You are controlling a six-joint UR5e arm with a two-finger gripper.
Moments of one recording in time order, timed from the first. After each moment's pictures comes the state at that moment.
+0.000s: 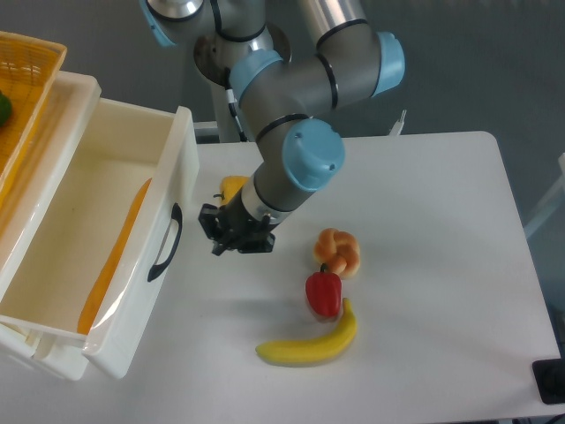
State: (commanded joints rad) arm 2.37 -1.89 -1.60 -1.40 1.09 0.65
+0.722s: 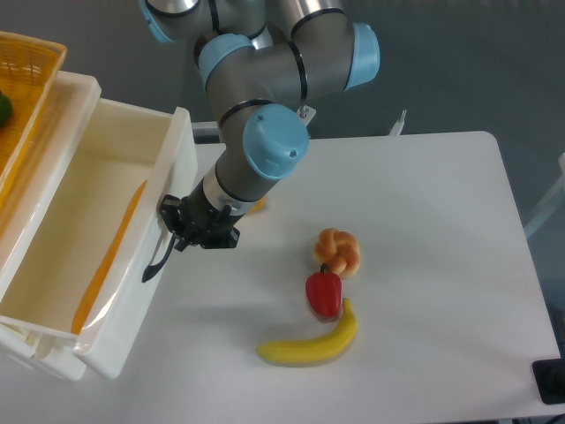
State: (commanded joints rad) arm 2.34 -1.85 -1.59 -1.40 1.05 0.61
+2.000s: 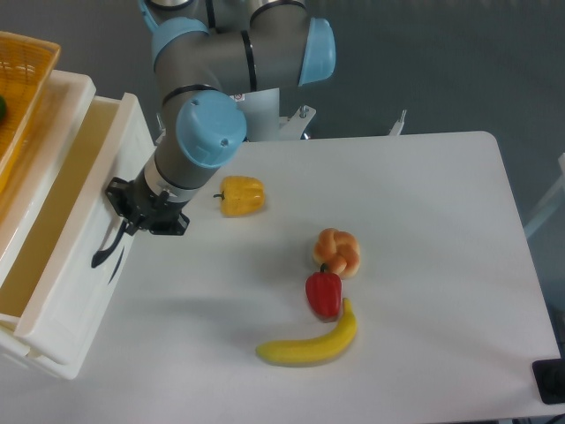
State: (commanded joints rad) arm 2.20 -1.81 -1.60 -1.44 1.06 0.58
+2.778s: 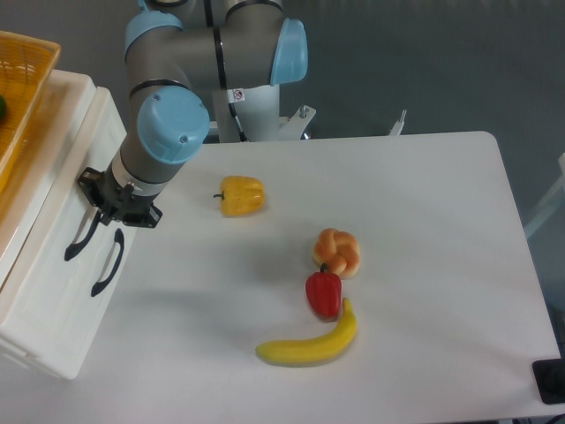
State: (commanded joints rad) arm 2.14 -1.82 -1.59 -1.43 1.06 0.55
